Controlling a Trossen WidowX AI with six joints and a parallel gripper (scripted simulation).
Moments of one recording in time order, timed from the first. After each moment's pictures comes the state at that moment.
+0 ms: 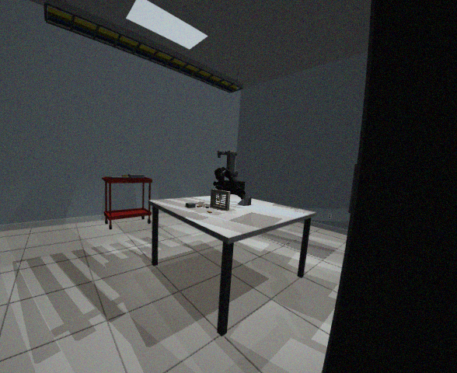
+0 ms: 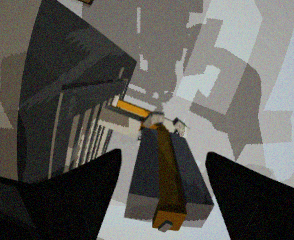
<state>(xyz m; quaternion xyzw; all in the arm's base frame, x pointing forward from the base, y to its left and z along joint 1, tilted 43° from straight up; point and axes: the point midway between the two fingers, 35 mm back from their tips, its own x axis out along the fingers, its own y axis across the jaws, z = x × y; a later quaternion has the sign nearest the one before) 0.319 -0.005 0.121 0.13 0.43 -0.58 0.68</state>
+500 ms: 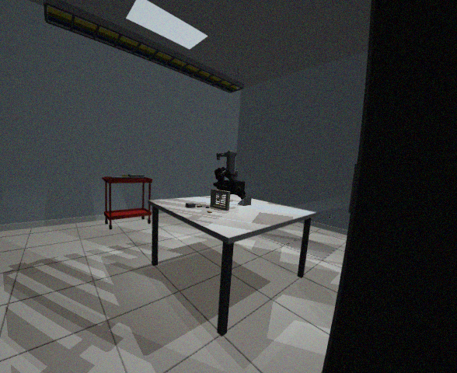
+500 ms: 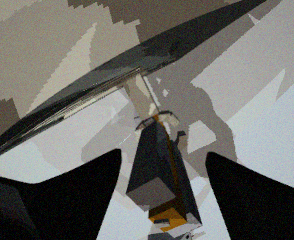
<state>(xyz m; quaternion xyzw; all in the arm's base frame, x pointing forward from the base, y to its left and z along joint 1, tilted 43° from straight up) 0.319 -0.005 0.121 -0.12 0.61 -0.38 0.68</state>
